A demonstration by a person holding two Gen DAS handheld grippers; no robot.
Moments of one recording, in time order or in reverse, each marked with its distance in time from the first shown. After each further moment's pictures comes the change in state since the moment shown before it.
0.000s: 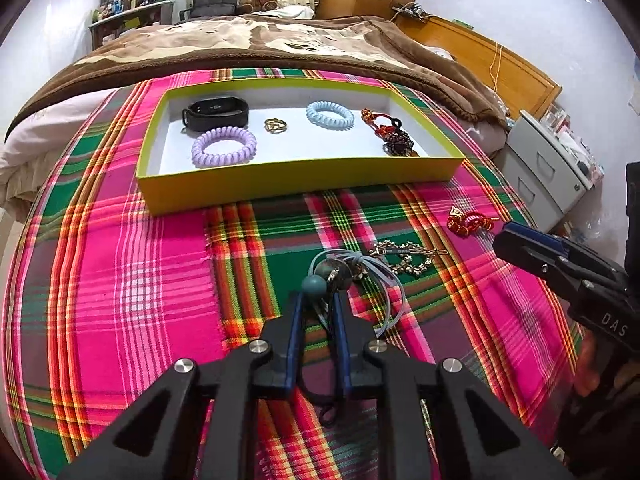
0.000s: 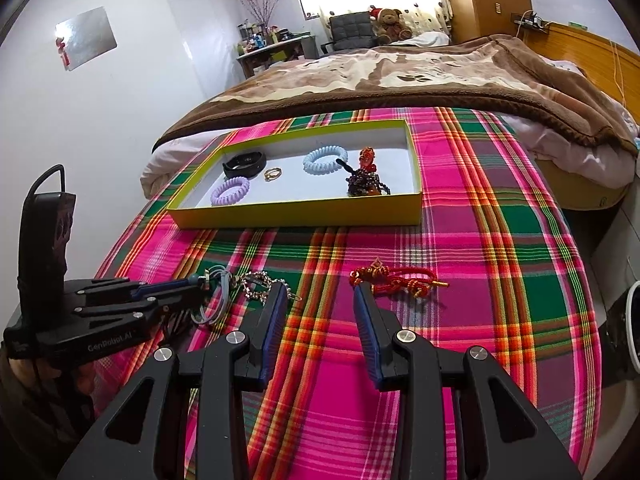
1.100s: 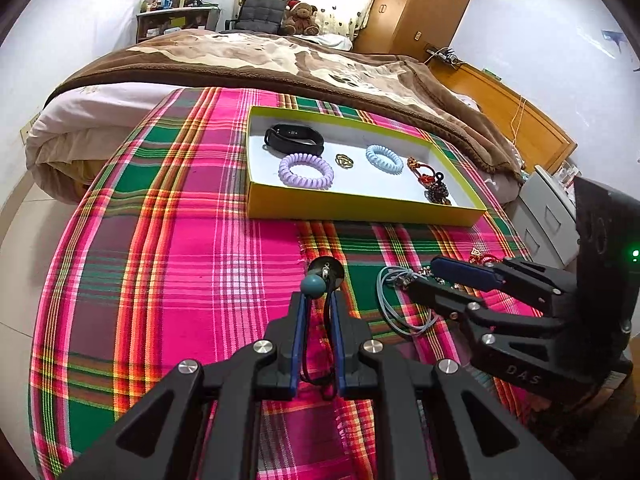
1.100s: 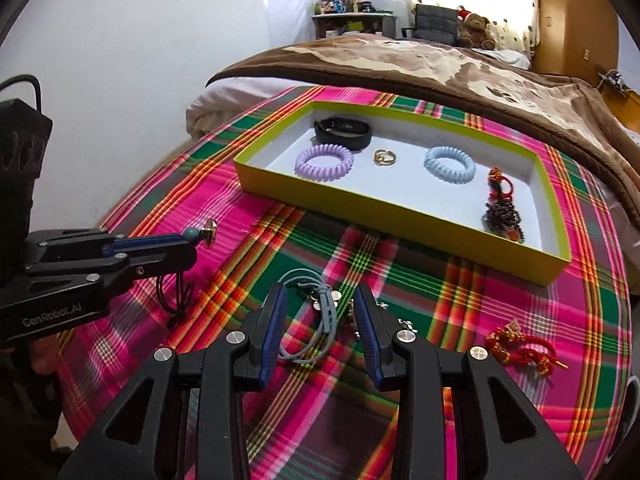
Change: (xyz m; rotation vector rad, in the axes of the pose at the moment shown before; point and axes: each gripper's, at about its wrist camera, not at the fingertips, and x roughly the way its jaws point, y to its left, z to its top) left arm -0.040 0.050 -0.012 -0.141 -0.111 0.011; right arm 0.068 0.086 0.011 -0.292 0.129 0.086
